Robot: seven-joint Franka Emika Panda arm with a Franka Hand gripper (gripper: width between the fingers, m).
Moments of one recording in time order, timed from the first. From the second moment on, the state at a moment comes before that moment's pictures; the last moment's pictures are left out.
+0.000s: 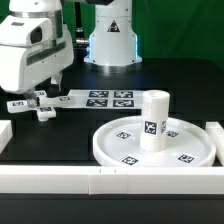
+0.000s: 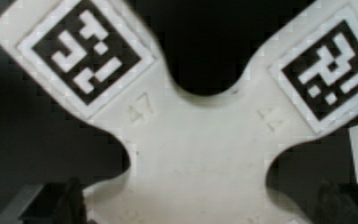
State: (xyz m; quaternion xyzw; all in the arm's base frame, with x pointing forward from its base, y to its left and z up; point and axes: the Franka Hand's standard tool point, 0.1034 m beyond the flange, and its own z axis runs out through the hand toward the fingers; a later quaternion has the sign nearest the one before) arm 0.431 -0.158 0.040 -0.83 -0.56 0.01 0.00
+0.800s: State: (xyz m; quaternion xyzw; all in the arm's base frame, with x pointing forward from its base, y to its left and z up) arm 0.429 -0.164 0.036 -0.83 -0.56 0.02 0.01
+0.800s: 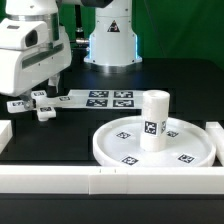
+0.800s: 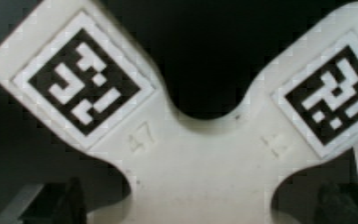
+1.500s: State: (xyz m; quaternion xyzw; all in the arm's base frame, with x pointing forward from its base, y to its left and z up) arm 0.424 -0.164 0.026 -0.83 -0.55 0.02 0.01
